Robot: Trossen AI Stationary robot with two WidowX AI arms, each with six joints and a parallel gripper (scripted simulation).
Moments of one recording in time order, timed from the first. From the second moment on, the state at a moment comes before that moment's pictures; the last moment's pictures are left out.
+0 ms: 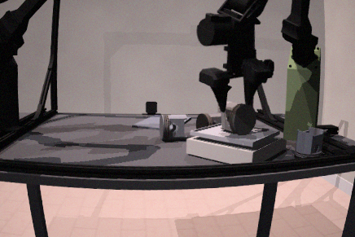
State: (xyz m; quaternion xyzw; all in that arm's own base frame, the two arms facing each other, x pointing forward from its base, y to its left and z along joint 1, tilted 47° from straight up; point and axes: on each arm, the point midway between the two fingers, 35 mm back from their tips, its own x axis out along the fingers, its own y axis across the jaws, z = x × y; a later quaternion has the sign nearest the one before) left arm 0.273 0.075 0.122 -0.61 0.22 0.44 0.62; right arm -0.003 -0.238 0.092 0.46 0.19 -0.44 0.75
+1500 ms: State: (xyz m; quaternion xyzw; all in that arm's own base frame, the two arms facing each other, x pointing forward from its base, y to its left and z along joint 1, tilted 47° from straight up) left arm 0.289 0.085 0.094 -0.61 0.22 0.45 0.62; right arm -0.003 -0.238 0.092 0.46 0.19 -0.44 0.75
